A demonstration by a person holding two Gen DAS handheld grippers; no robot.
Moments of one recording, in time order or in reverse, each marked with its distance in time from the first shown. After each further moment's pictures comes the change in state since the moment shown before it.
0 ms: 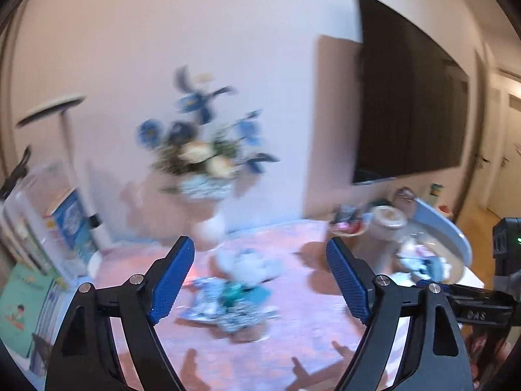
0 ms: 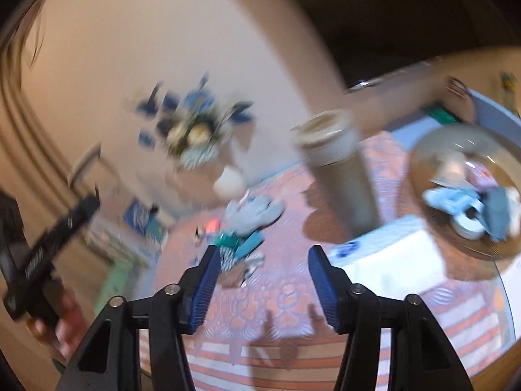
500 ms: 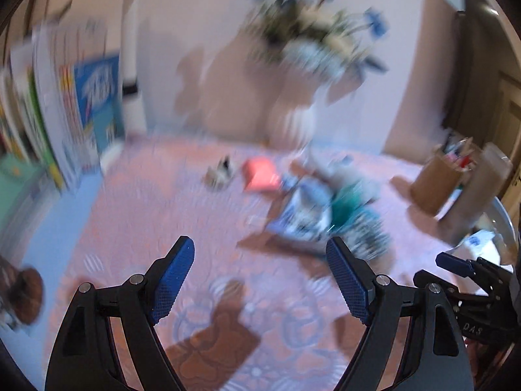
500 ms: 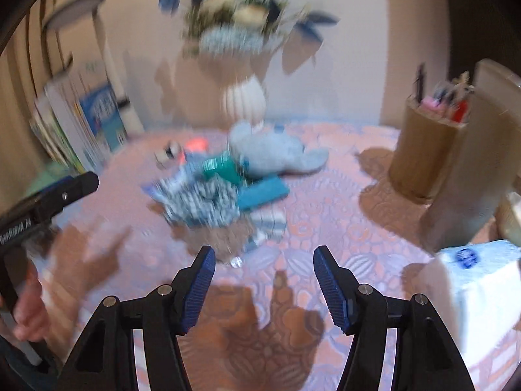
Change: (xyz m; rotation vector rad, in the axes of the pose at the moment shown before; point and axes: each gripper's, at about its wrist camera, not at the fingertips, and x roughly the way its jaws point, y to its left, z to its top) left arm 0.110 0.135 -0.152 -0.218 0.238 0.085; right arm 0.192 0.058 -0.074 -0.350 0.154 -0.223
